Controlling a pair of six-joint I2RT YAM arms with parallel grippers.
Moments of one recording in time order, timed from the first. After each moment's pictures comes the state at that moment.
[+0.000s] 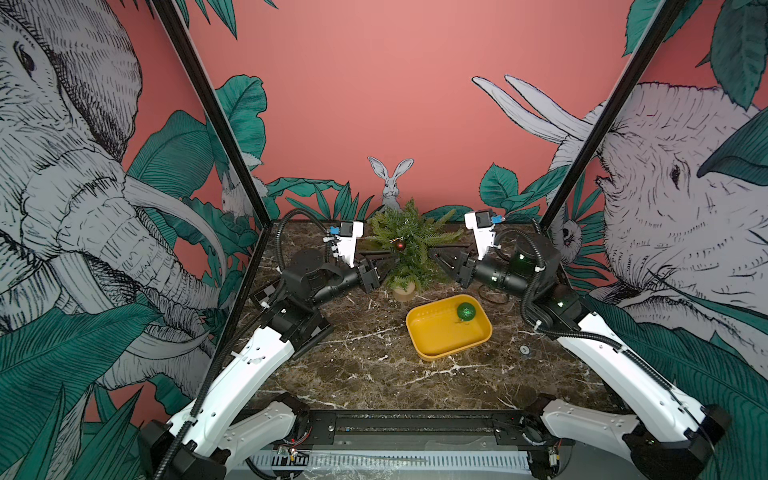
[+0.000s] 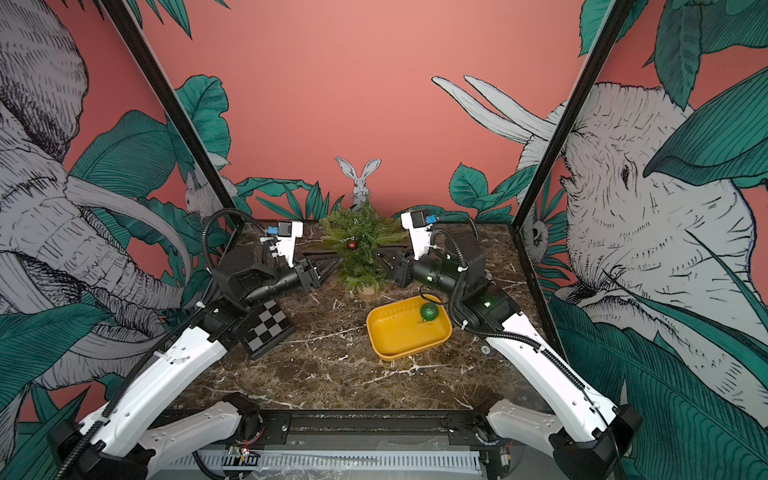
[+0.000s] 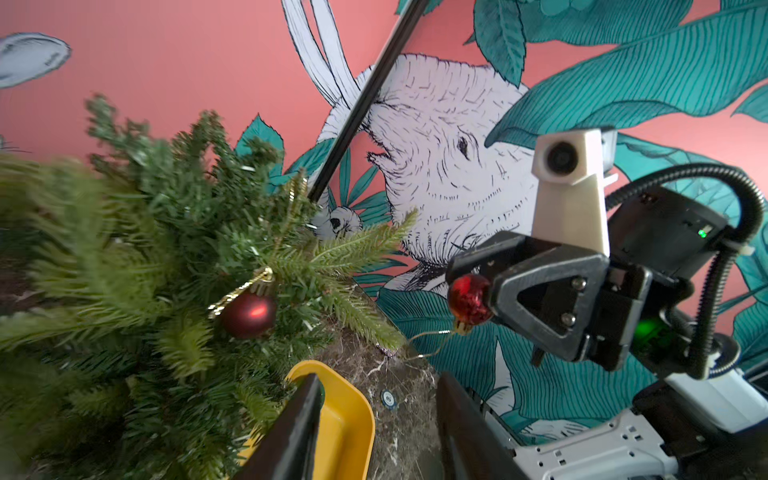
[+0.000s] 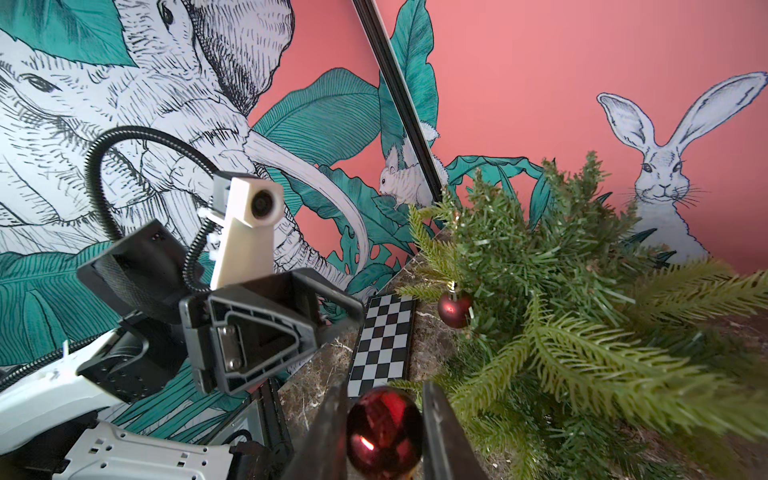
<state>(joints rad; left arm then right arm) -0.59 1.03 0.97 0.07 0.54 -0.58 0.64 1.11 1.21 -0.18 -0.41 0.41</state>
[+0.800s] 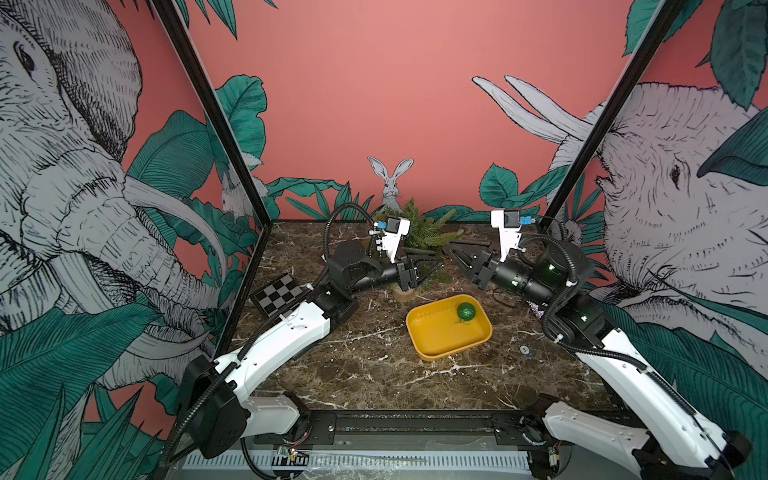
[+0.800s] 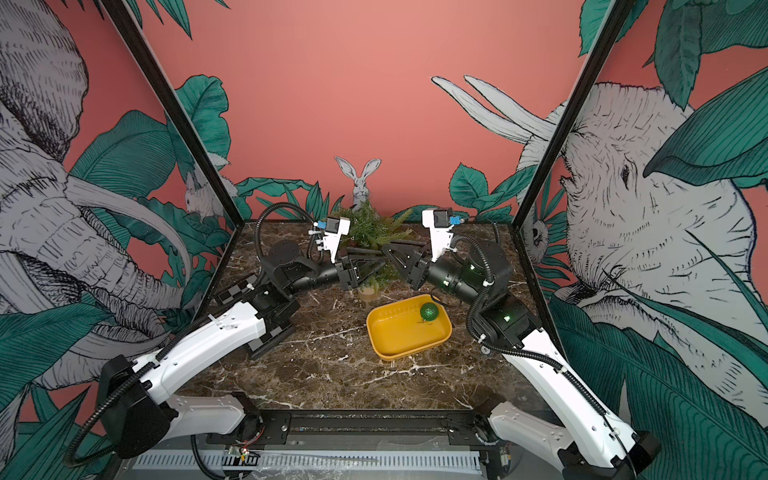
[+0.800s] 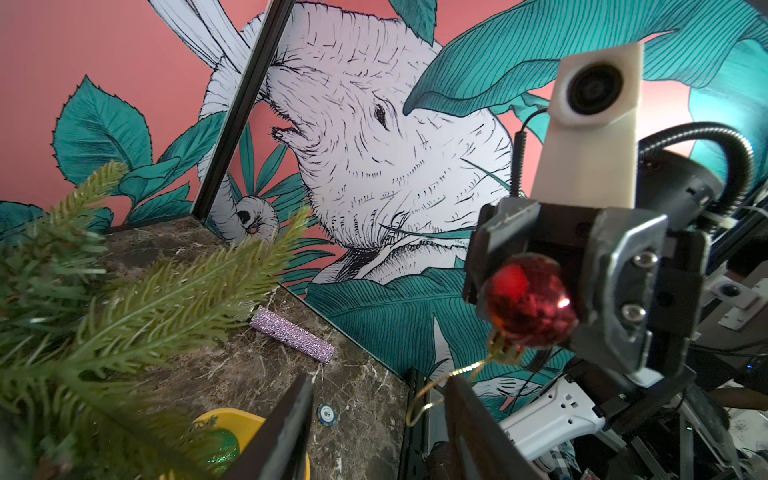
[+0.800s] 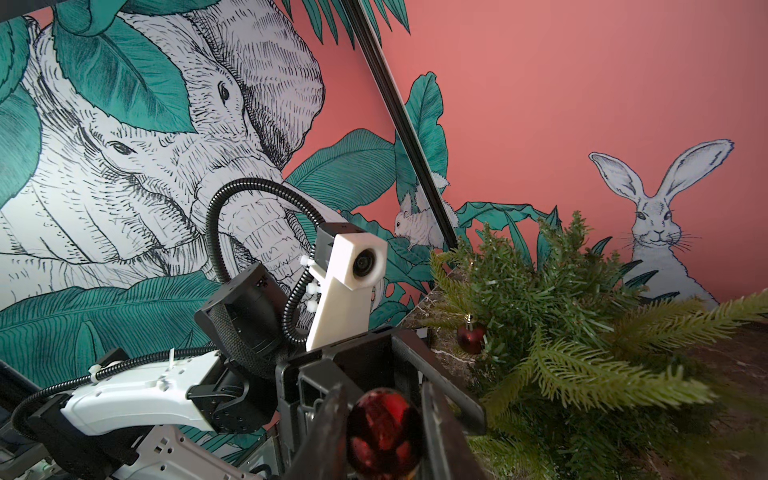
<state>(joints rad) -0.74 1.28 1.06 0.35 0.61 -0.62 0.61 1.00 1.20 -0.14 -0.41 0.46</state>
